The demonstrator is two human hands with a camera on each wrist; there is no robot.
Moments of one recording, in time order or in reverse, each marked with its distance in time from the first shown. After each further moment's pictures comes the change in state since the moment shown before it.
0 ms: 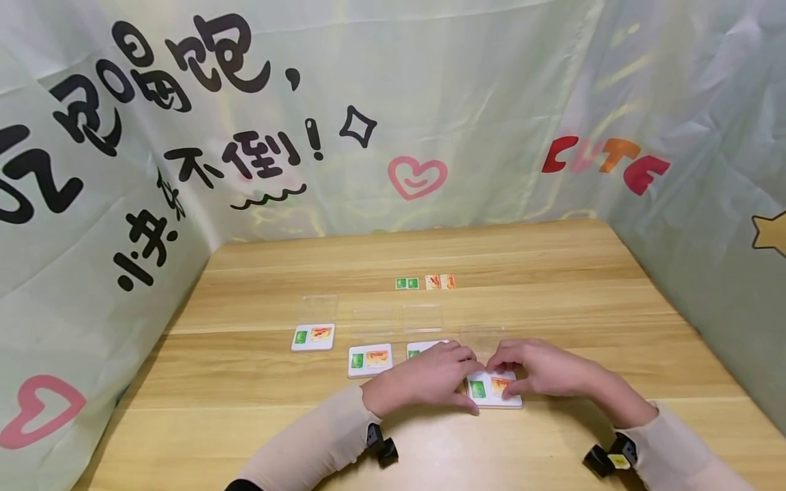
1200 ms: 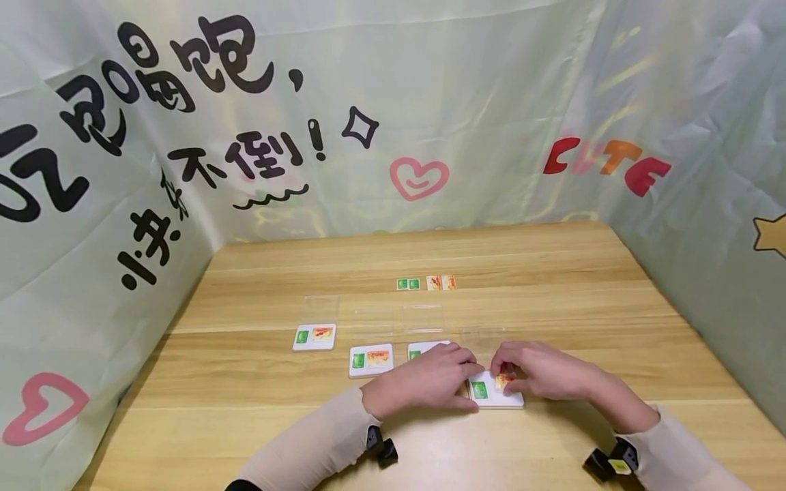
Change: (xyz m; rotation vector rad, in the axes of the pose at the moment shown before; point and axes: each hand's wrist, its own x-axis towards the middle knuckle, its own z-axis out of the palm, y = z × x) left_hand -0.003 0.005 -0.003 0.052 -0.007 -0.010; right_hand 0.001 -0.009 -0.001 -0.039 -0.005 0.066
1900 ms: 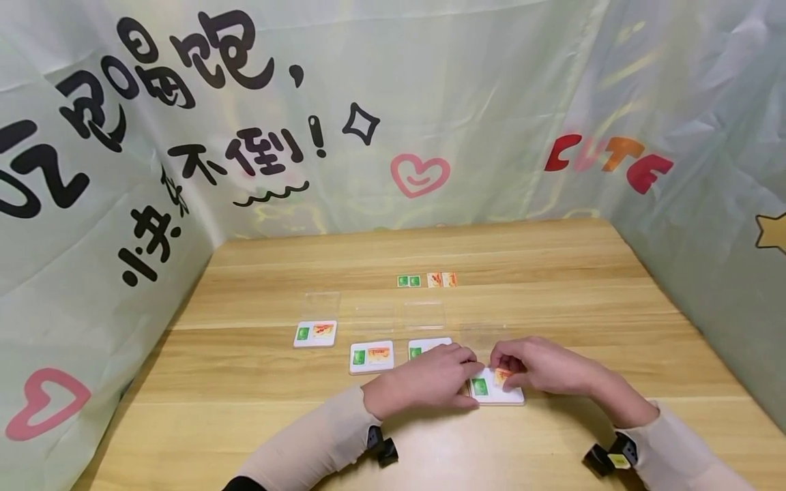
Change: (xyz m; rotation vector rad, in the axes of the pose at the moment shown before) left_hand -0.001 0.004 0.001 0.015 -0.007 0.001; right_hand 0.000 0.003 0.000 0.078 0.024 -0.003
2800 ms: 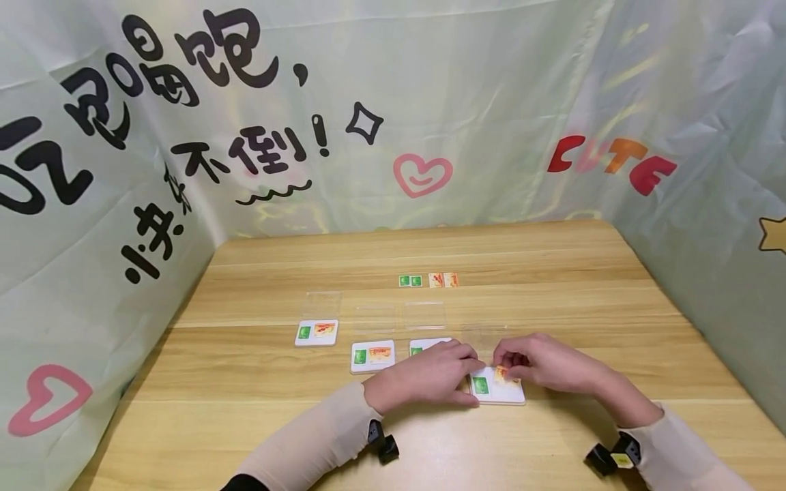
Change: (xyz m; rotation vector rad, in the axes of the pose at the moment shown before) left_hand 0.002 -0.007 0.004 -0.098 0.015 -0.020; right_hand 0.001 0.002 -0.004 0.009 0.017 -0.013
